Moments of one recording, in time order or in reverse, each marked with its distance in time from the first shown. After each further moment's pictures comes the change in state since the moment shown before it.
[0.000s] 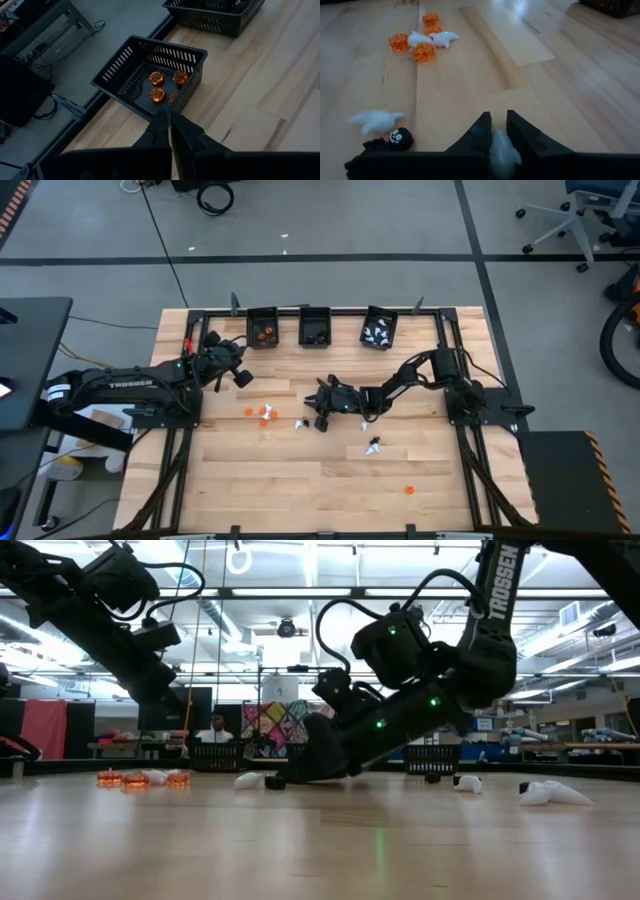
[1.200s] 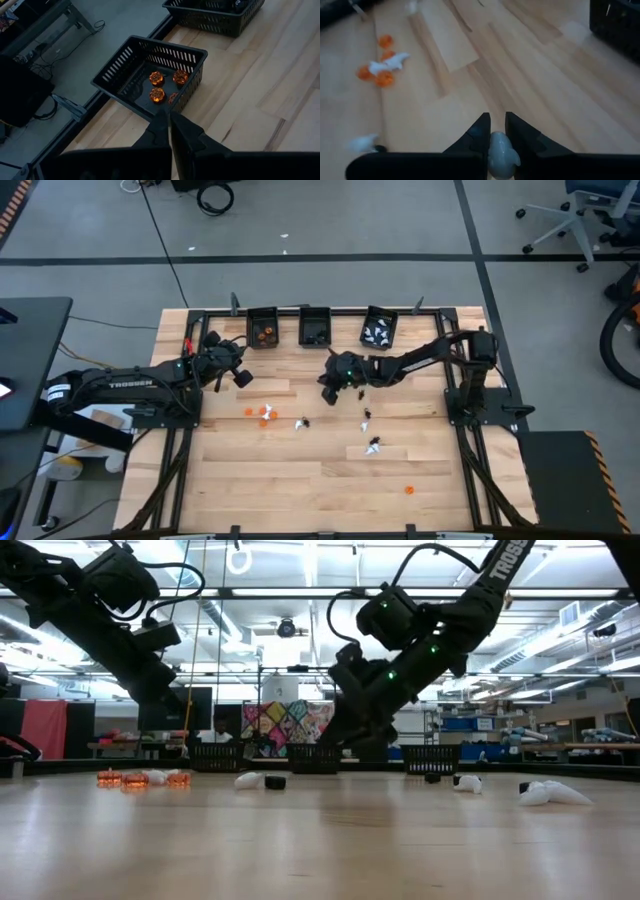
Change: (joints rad) left arm 0.000 0.000 0.000 0.001 0.000 0.001; right arm -0.197 -0.339 -0.003 -0.484 -0.167 0.203
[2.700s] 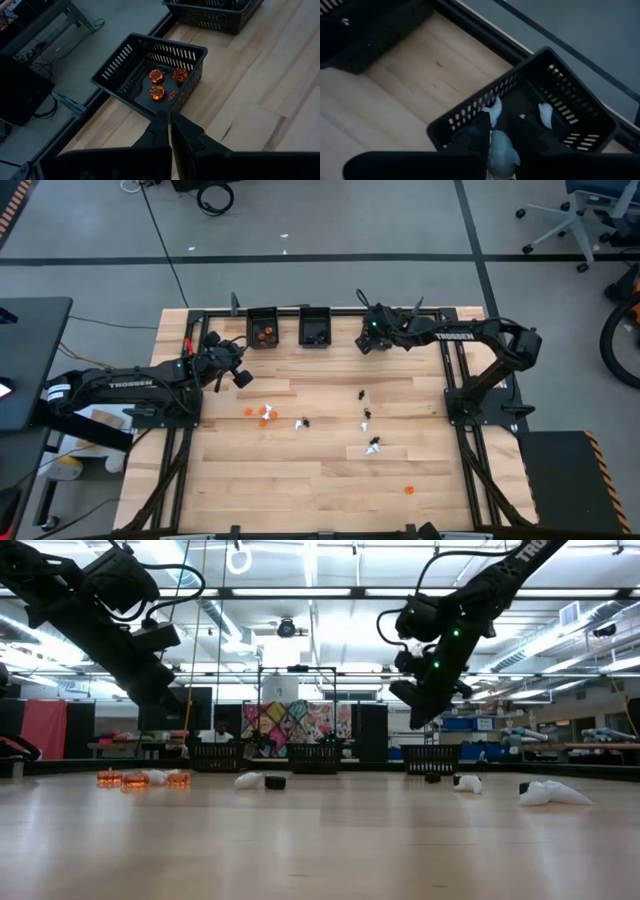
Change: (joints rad) left arm 0.000 0.000 -0.001 -0.009 0.000 -0.005; right arm -0.369 -0.323 0.002 -0.607 0.338 -0.141
